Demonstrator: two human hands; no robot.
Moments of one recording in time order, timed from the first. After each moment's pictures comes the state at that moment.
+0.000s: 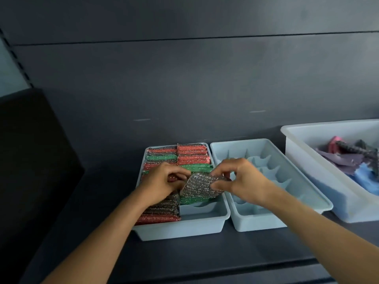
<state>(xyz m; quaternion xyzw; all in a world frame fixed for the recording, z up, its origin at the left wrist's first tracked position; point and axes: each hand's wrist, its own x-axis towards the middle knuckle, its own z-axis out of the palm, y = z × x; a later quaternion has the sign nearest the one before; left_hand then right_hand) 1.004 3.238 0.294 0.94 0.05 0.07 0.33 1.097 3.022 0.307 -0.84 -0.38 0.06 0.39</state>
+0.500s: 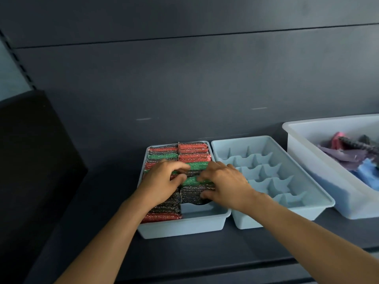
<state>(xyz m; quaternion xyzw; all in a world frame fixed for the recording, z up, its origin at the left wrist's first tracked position) 0.997 3.236 0.299 0.95 0.06 0.10 0.28 1.085 3.058 0.289 -0.88 -0.46 -0.04 0.10</state>
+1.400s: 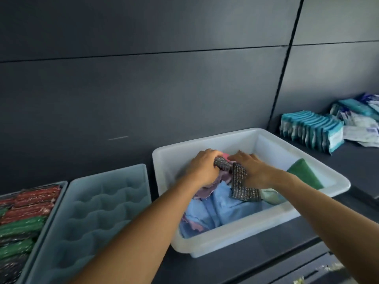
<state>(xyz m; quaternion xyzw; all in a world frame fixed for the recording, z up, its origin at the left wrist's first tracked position) 1.318 2.838 0.297 0.95 -0.09 0.08 0.28 1.336 2.658 0.311 -0.96 -0.23 0.10 0.11</state>
